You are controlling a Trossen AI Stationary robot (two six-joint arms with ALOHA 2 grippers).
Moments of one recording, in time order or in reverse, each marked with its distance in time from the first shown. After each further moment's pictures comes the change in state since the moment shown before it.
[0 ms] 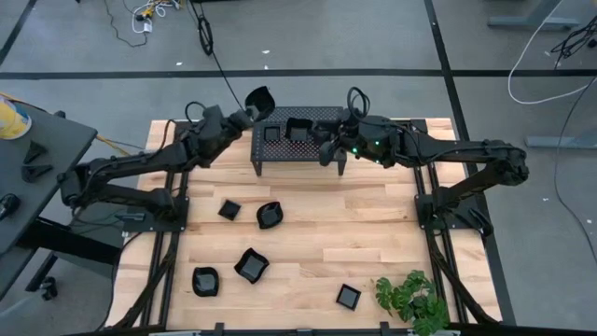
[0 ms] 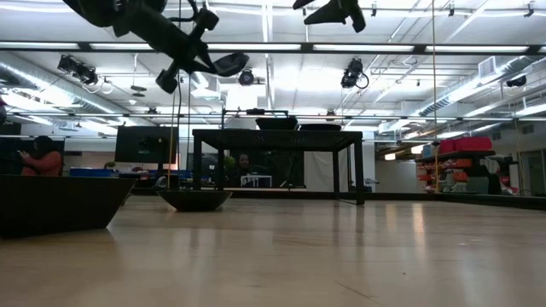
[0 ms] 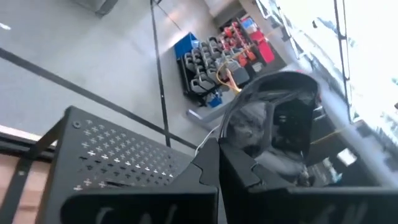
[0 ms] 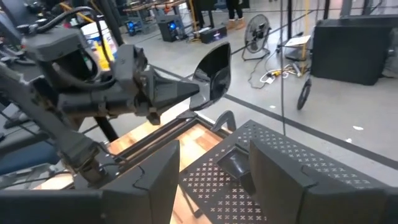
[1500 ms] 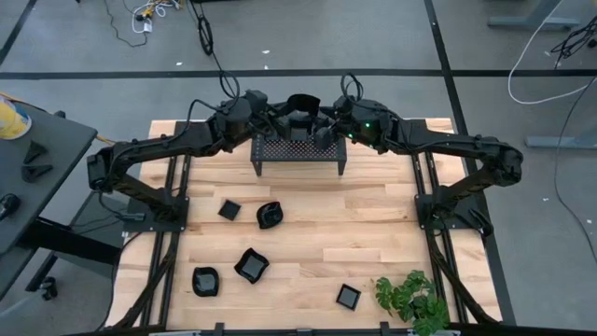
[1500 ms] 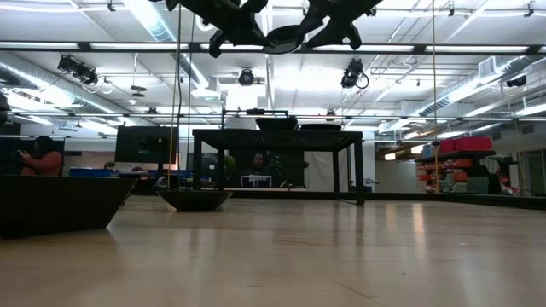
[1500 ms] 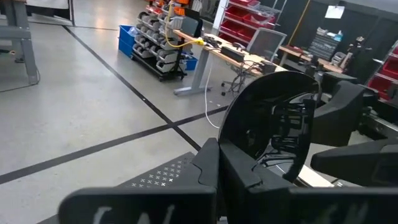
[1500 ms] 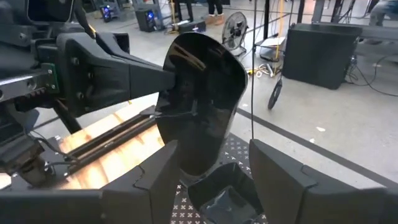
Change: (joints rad) left arm -0.061 0.291 0.450 -0.155 0.211 0.691; right arm -0.161 0.049 0.000 0.009 -0.071 -0.107
